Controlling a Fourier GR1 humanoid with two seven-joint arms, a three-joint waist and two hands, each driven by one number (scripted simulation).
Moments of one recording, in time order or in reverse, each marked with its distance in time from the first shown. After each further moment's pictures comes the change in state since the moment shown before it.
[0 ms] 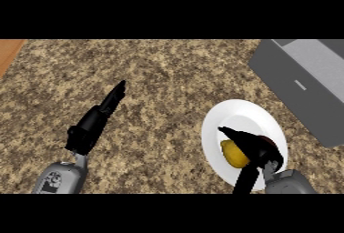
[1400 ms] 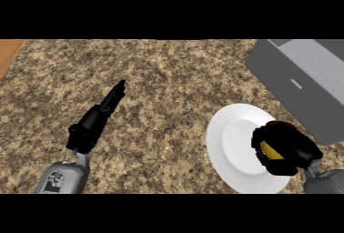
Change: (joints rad) left arm 0.001 -0.055 0.053 0.002 -0.054 -0.037 0.008; right arm 0.017 -0.278 -0.030 0.019 0.275 -0.134 -0.648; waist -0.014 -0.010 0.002
